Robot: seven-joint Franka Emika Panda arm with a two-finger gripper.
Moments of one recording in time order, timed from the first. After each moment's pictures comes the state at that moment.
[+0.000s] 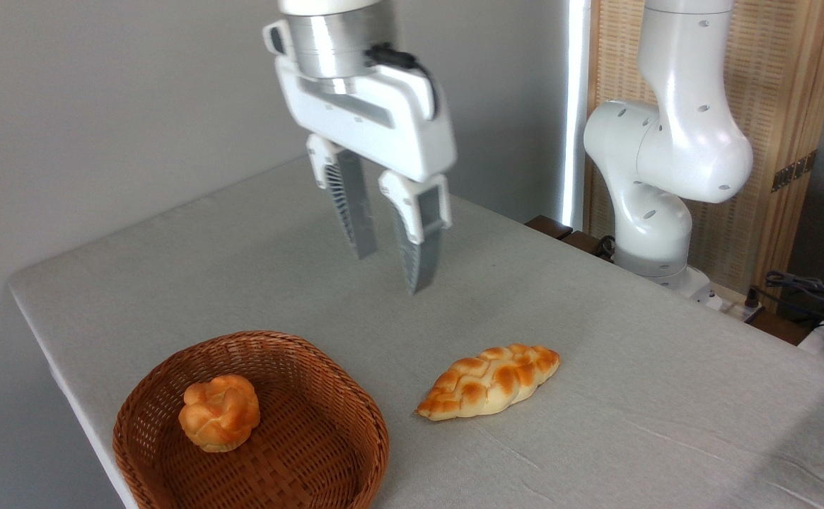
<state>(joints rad) -0.07 -0.13 0.14 -1.77 0.00 1.63 0.88</state>
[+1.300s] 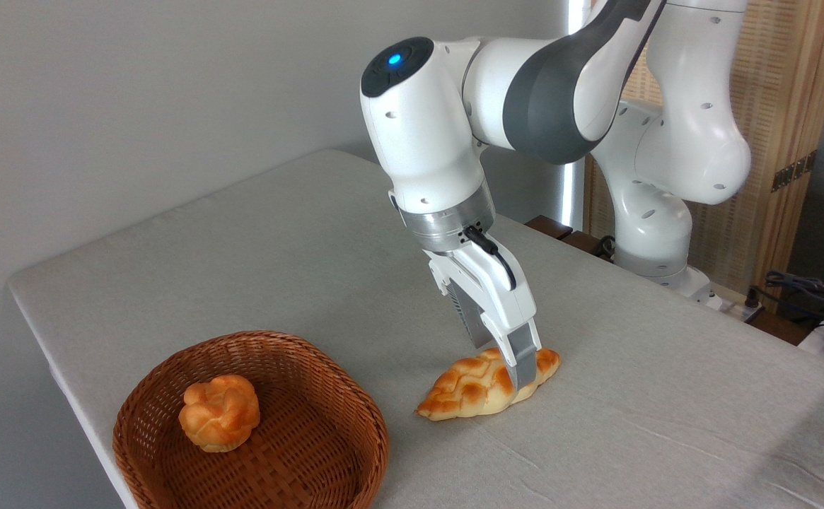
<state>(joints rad) -0.14 -0.24 0.23 -2.31 0.15 1.88 1.05</state>
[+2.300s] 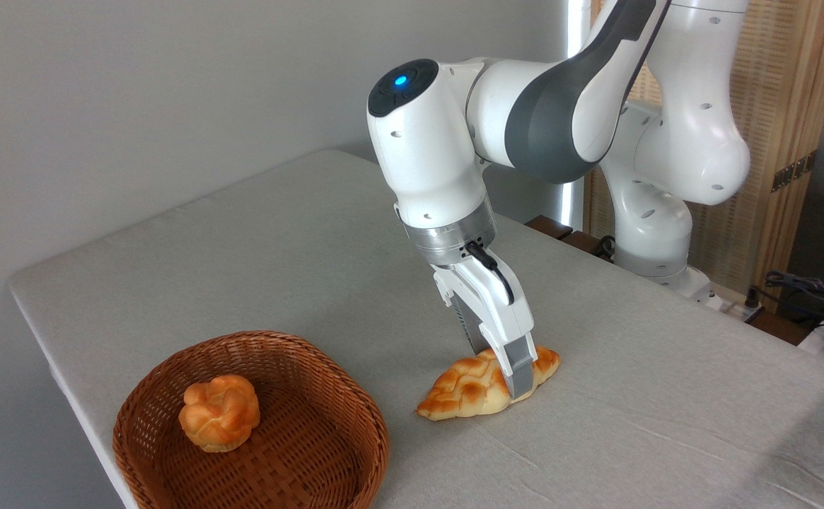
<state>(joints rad) -0.16 -0.24 0.25 -2.36 0.15 1.94 1.06</state>
